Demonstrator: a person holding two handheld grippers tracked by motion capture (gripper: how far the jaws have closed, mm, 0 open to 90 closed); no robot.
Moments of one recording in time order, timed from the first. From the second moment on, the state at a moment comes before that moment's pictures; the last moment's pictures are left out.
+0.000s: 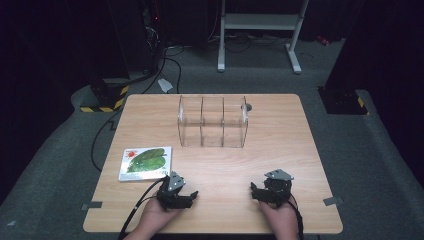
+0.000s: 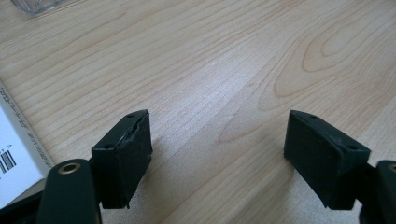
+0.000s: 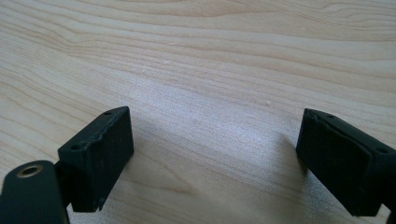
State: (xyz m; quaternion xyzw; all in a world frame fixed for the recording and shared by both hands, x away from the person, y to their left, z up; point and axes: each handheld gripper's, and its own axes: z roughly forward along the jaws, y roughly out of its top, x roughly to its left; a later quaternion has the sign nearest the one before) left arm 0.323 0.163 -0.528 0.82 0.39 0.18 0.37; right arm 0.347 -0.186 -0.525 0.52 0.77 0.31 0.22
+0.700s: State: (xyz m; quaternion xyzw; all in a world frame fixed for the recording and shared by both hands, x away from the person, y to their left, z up) left arm 0.320 0.168 -0.526 0.83 0.38 0.17 0.36; right arm 0.346 -0.186 -0.525 0.52 0.76 0.31 0.22
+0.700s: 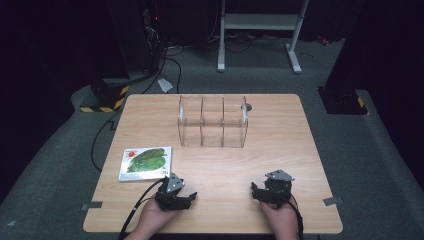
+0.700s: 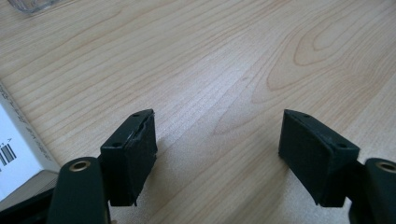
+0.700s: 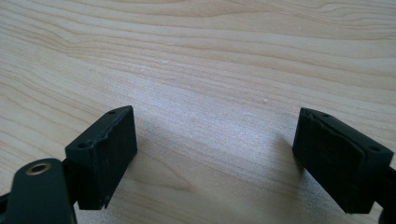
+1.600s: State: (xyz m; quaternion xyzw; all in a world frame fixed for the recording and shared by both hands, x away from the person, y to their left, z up) left arm 0.327 0.222 -0.494 0.80 0.41 0.19 0.39; right arm 0.347 -0.186 -0.525 0.52 0.76 0.31 0.22
